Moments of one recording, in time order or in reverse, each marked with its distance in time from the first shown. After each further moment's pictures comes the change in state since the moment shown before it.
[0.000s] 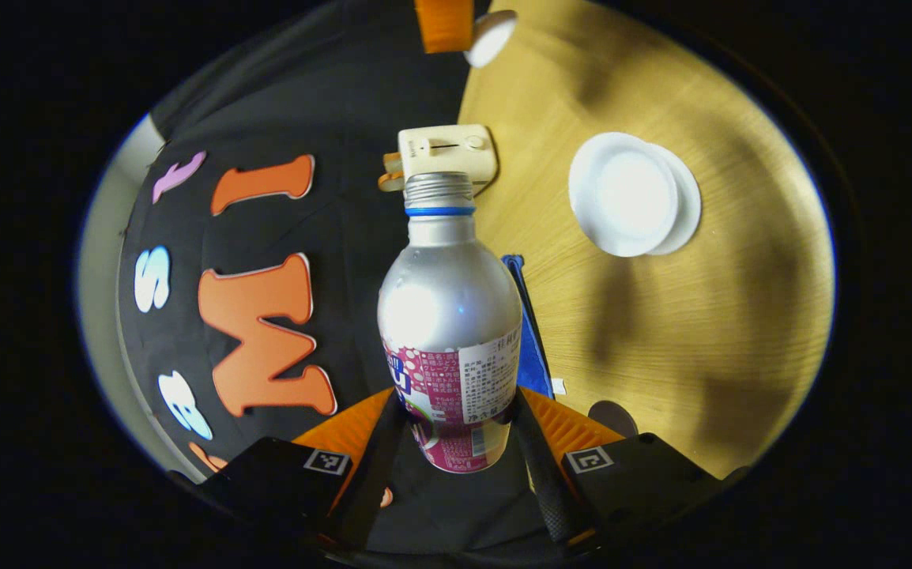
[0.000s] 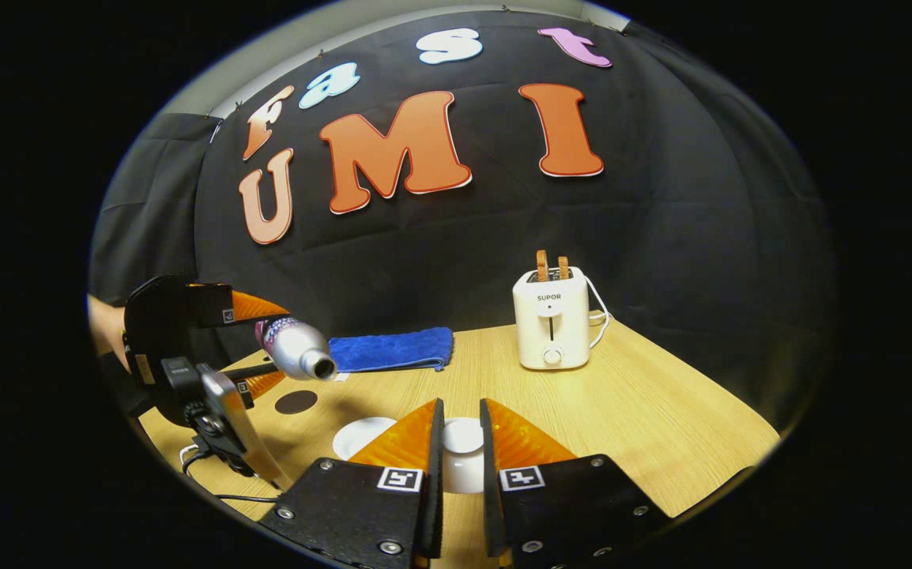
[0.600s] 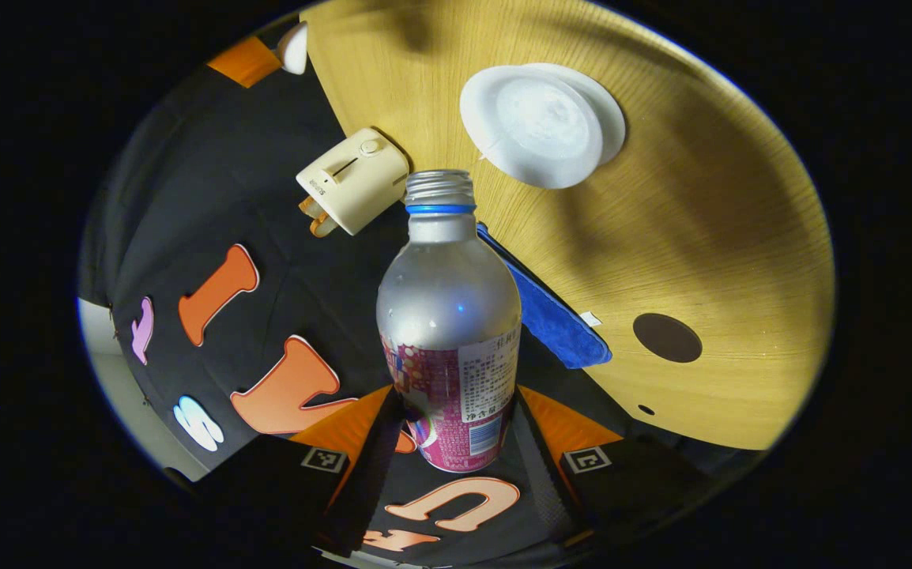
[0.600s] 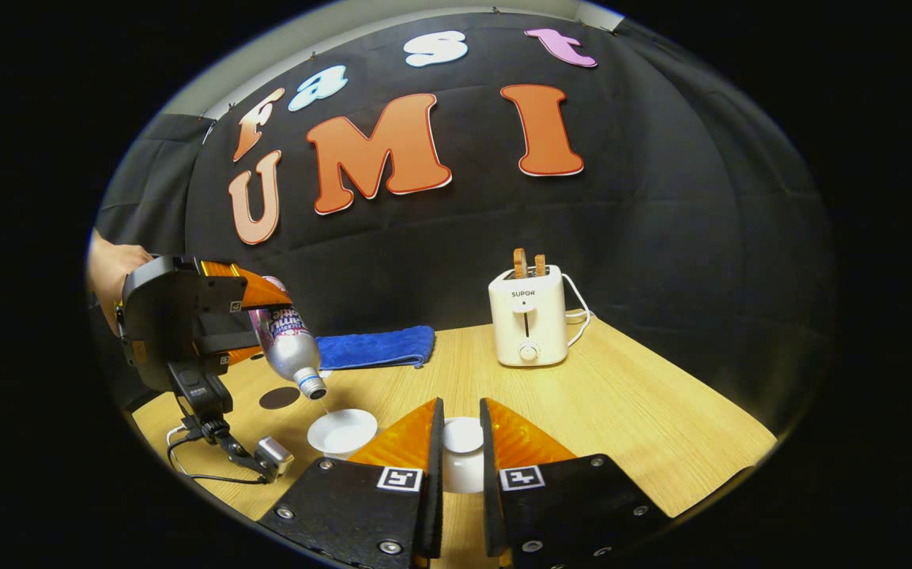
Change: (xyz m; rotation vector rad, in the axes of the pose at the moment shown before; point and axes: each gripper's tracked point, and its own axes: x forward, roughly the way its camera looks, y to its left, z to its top) left arm 0.011 0.011 0.017 0.650 0.081 -0.063; right arm -0.009 -0.029 -0.011 0.007 -0.005 -0.035
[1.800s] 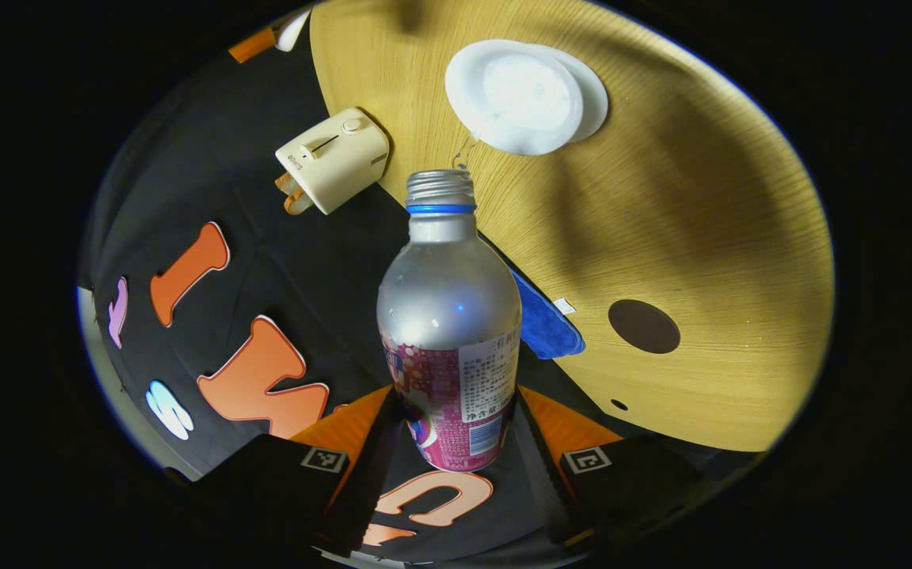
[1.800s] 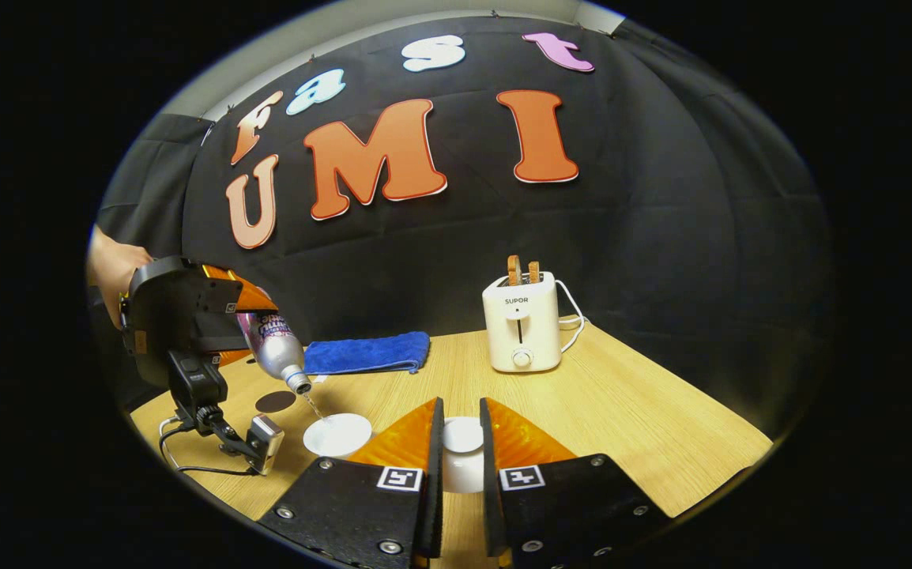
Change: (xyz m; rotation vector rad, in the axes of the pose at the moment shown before) left arm 0.005 -0.017 -0.023 0.003 0.034 -0.116; right arm -0.004 -0.010 0.005 -0.002 -0.024 -0.021
